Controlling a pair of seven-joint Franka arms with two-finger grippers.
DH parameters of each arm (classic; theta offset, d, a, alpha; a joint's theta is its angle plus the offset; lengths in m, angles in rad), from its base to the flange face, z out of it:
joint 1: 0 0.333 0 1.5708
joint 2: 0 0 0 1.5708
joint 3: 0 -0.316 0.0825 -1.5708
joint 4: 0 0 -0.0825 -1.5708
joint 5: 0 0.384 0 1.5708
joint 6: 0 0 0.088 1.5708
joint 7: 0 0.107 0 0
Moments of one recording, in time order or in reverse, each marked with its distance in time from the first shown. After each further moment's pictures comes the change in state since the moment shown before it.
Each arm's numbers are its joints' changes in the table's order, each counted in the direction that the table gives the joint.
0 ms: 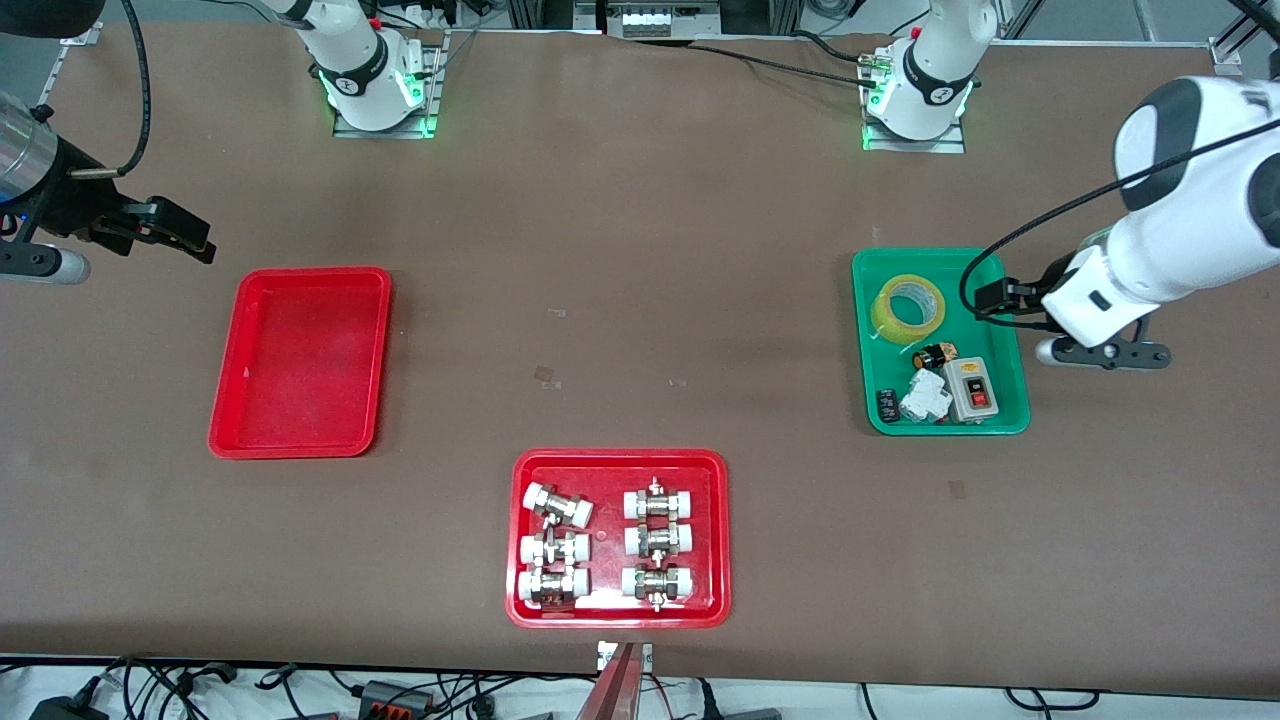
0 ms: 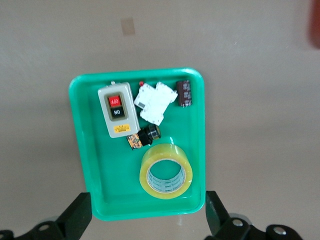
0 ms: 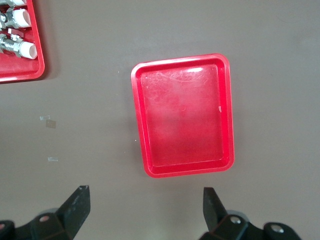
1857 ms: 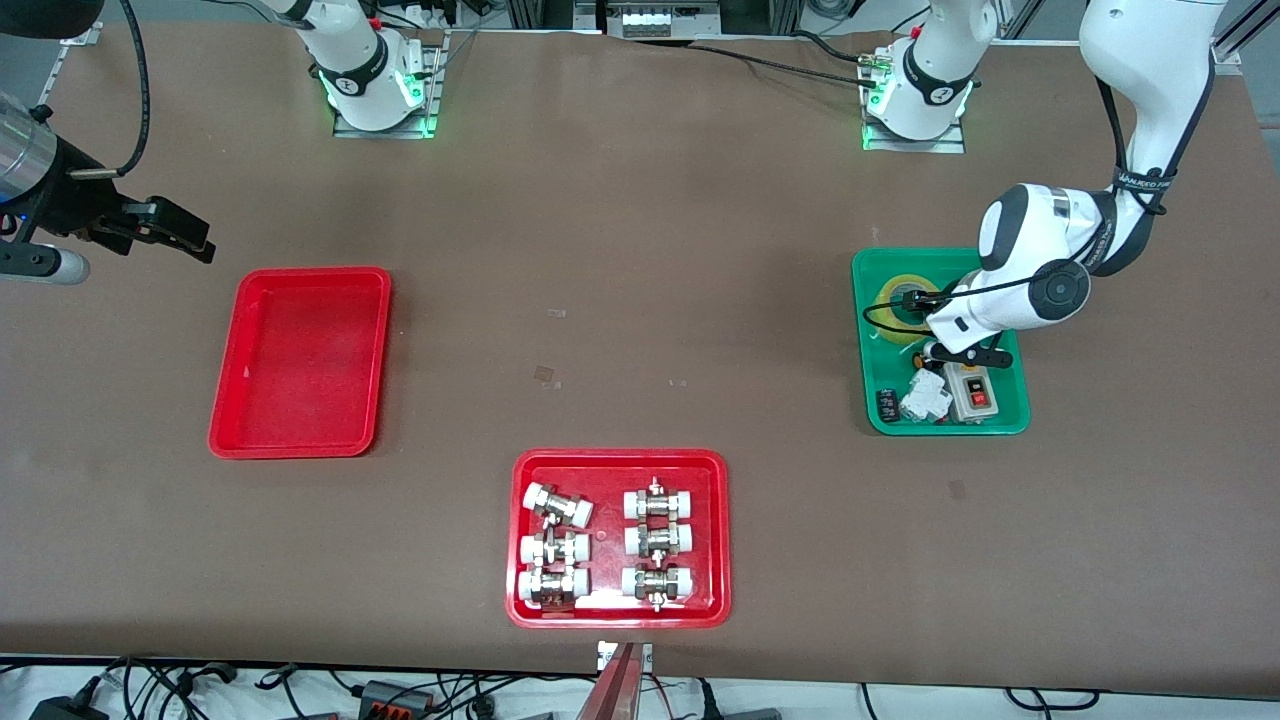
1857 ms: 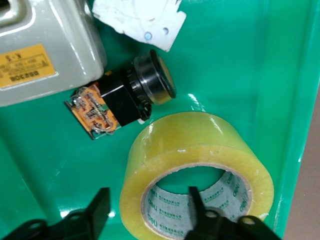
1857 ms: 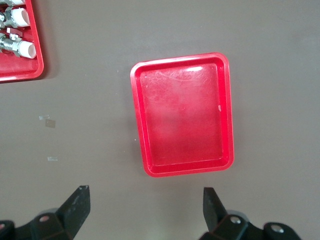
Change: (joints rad) left arm 0.042 -0.205 0.027 -0.391 0.097 0.398 0.009; right arm 0.000 0.000 0.002 0.000 0.000 -0.002 0.000
